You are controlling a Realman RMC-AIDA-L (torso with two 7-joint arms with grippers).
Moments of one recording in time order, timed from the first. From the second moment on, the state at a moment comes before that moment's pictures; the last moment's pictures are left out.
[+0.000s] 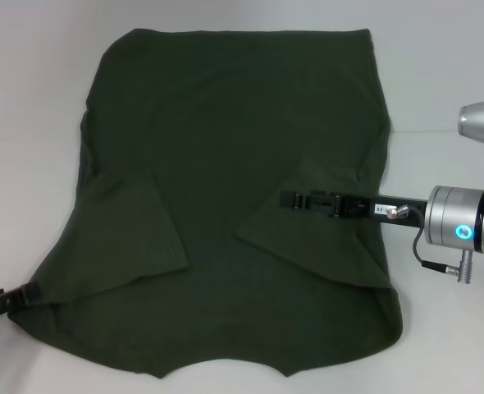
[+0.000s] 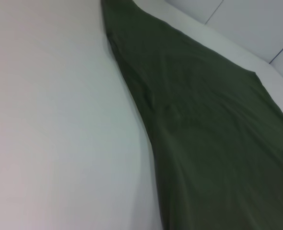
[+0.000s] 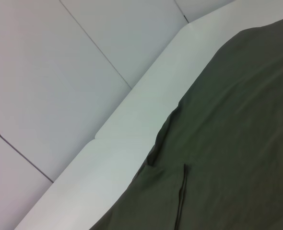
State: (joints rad) left arm -0.33 -2.14 0.32 0.84 2.22 1.34 -1.88; right arm 0.72 2.06 -0.85 -0.41 -1.79 -1.12 1.84
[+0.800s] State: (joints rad) left arm -0.33 -2.14 0.34 0.83 2.27 1.37 -1.87; right arm 0.72 2.07 -0.85 -0.41 -1.79 -1.12 1.84
